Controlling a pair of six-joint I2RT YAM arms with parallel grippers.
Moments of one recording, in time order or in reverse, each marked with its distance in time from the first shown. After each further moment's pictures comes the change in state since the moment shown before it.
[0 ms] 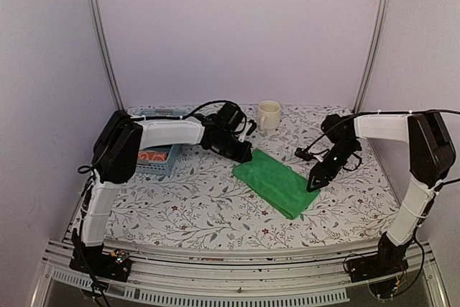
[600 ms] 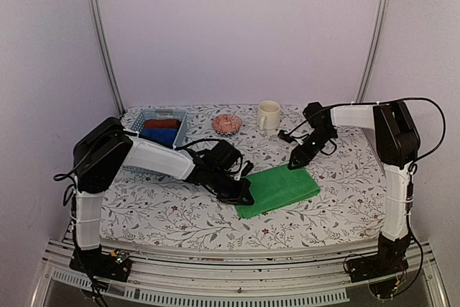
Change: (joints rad) left arm -0.142 -0.241 -0.538 0.301 0.233 -0.388; right arm 0.005 0.339 0.414 0.087 0.003 -0.026
